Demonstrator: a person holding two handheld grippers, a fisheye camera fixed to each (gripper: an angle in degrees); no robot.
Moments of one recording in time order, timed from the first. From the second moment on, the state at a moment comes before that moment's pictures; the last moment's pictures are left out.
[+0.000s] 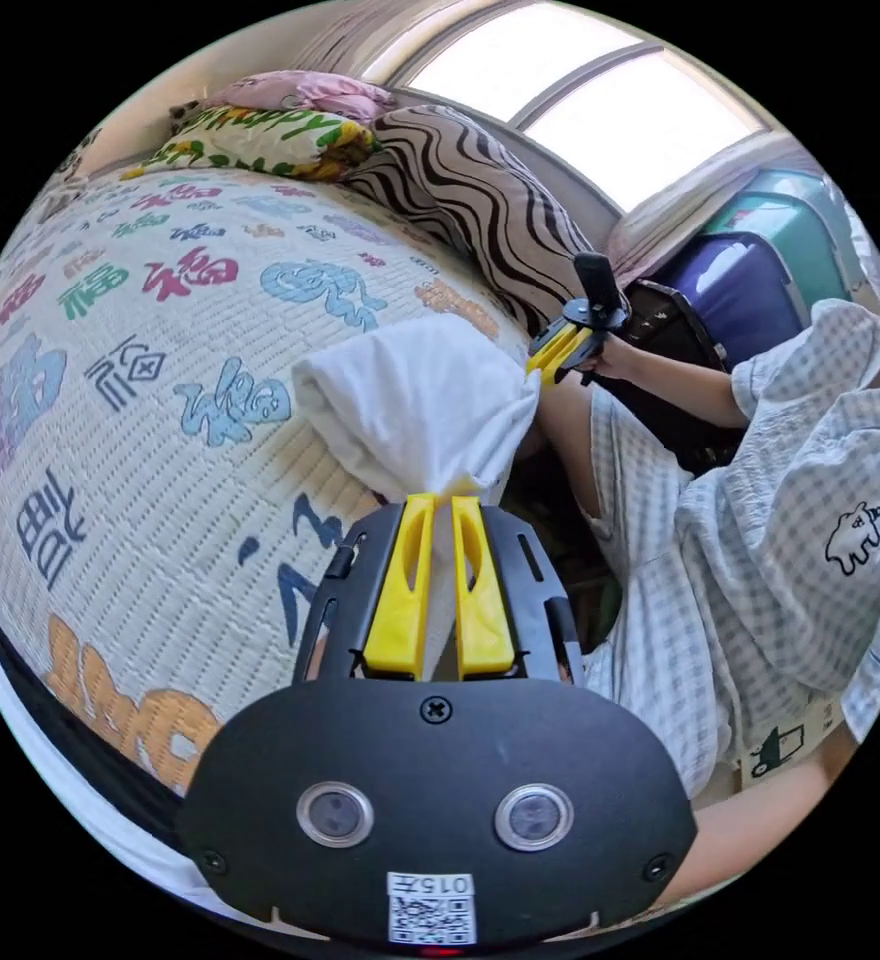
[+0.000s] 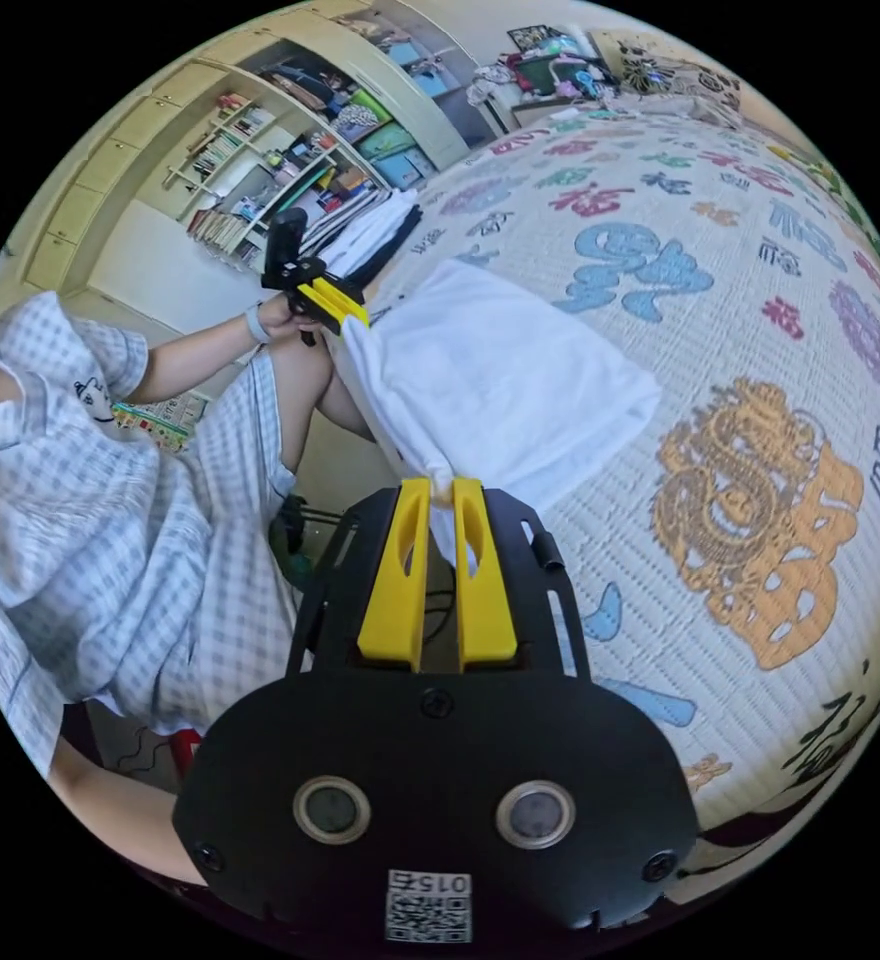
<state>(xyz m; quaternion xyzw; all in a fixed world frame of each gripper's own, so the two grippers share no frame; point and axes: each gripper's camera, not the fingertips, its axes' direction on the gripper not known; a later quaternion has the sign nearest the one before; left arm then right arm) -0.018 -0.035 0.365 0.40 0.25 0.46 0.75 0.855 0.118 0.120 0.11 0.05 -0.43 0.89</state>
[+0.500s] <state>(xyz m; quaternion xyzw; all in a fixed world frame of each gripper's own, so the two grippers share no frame) 0.040 -0.062 0.350 0.34 0.35 0.38 0.78 0.858 0.094 0.126 0.13 -0.05 -0.36 0.92</state>
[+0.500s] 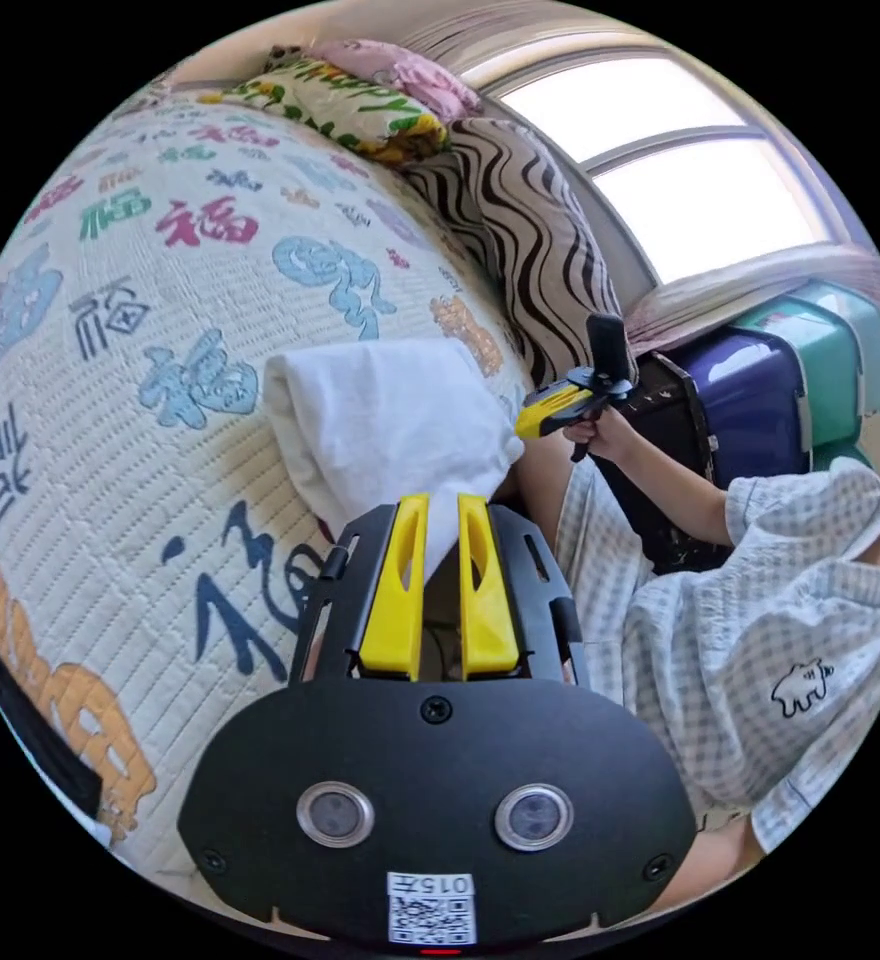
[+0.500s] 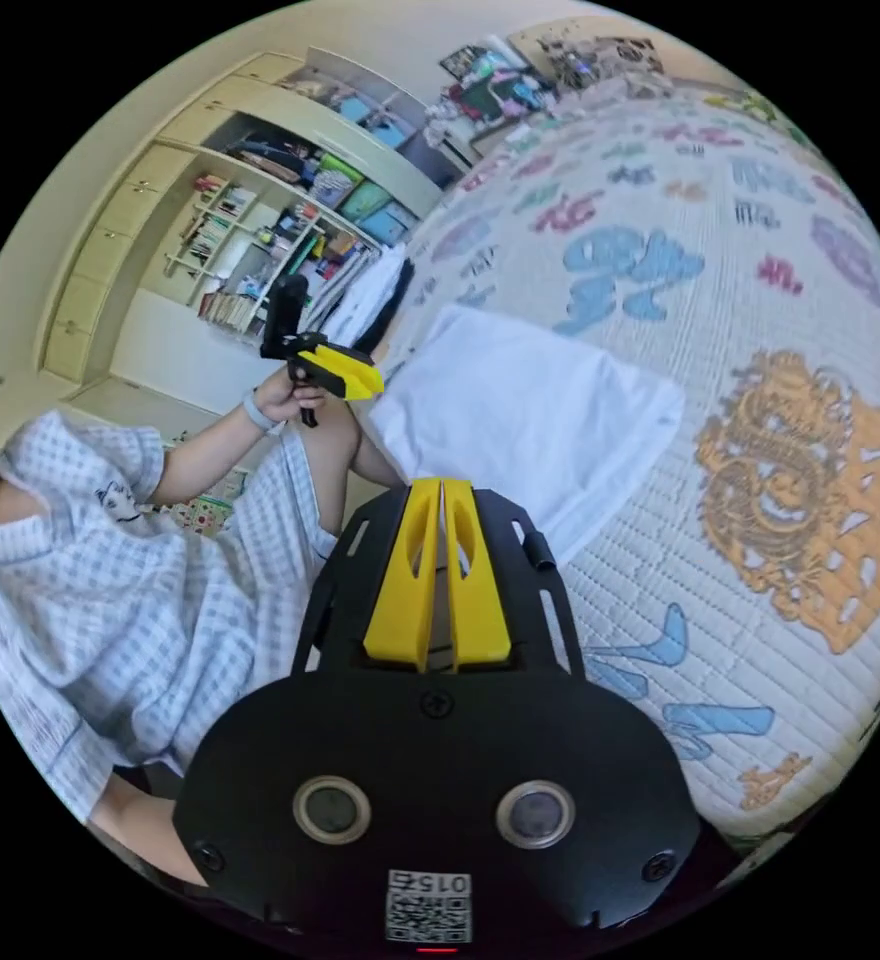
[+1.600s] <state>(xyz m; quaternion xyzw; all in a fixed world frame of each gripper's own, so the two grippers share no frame) 0.042 -0.149 0.278 0.32 0.35 0.35 0.81 0.927 -0.056 0.067 0.14 -0.06 -0.30 0.94</state>
